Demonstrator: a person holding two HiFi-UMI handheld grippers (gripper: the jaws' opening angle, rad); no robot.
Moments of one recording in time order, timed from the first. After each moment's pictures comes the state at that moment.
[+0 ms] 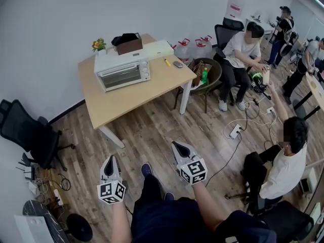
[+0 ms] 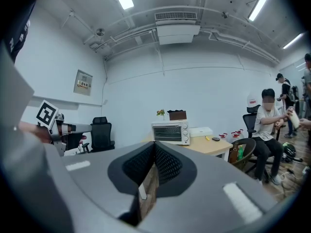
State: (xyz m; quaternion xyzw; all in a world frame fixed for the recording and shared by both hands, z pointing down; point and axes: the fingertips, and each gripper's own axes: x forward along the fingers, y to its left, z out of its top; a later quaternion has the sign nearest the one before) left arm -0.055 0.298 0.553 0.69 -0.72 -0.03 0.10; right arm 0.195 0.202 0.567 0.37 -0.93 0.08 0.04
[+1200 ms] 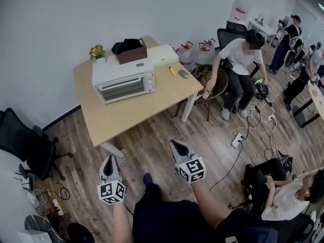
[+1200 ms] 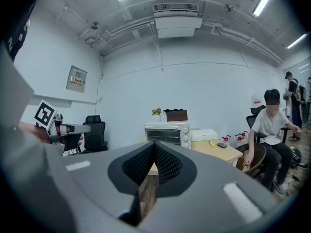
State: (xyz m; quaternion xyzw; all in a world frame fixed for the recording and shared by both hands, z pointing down) left arm -0.137 0.140 0.559 0.68 -0.72 -0.03 0.11; right arm 0.110 0.040 0.565 0.37 -0.93 0.07 0.05
